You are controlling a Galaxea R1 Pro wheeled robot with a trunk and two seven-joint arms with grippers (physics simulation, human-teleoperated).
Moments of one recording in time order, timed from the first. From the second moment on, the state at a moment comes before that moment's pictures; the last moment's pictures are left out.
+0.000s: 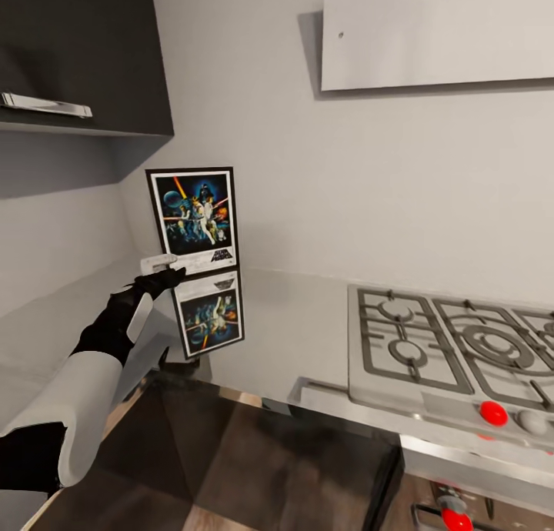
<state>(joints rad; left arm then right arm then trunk) -1.03 0.10 0.10 -0.73 0.16 0.30 0.00 0.25 -0.13 -0.19 -0.77 0.01 -0.60 -0.06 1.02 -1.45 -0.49</state>
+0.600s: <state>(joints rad) -1.03 0.18 0.11 -0.74 0.16 0.30 0.00 0.24 -0.13 -0.19 -0.68 0.01 -0.60 -0.05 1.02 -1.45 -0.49</state>
